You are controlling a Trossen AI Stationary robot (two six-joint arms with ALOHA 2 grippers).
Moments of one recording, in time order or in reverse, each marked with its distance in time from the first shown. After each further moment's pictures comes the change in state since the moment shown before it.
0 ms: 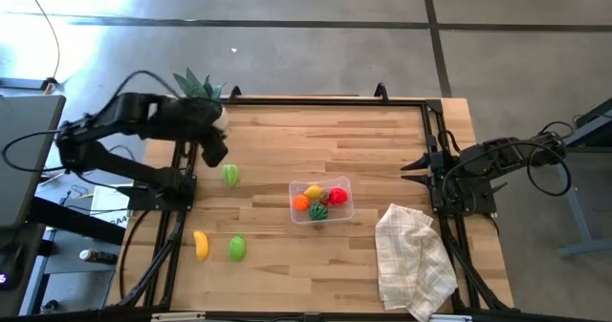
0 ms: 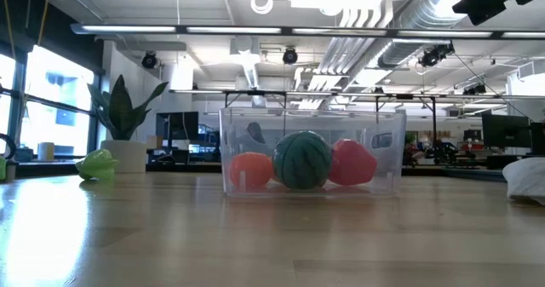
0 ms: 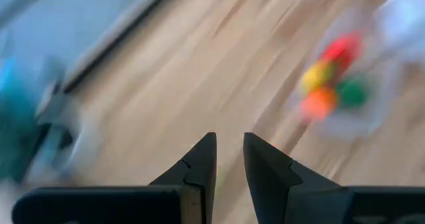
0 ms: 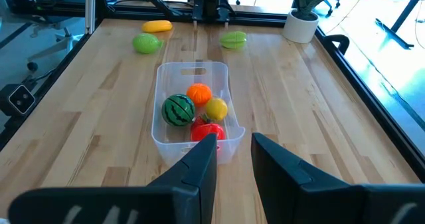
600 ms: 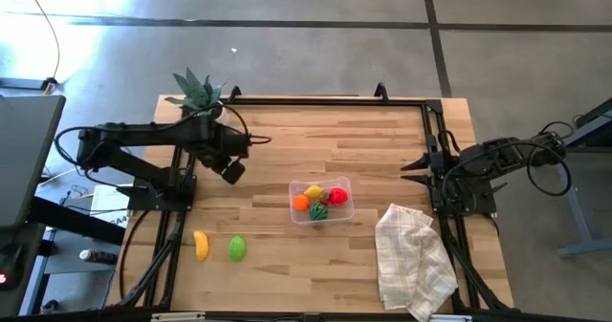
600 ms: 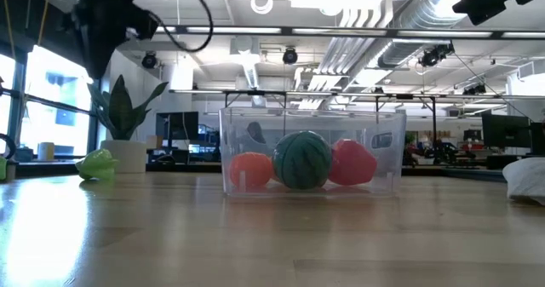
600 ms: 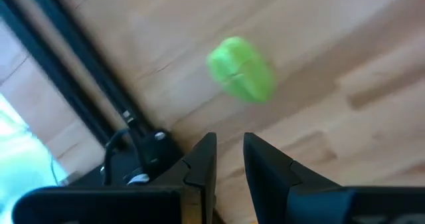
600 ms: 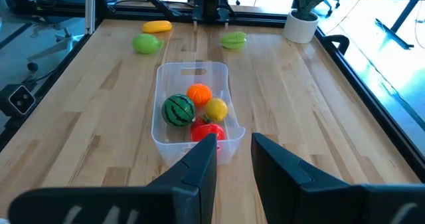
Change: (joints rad) left arm 0.041 0.175 -0.387 -0.059 0.122 -0.345; right arm 0.000 0.000 0.000 0.000 0.000 0.000
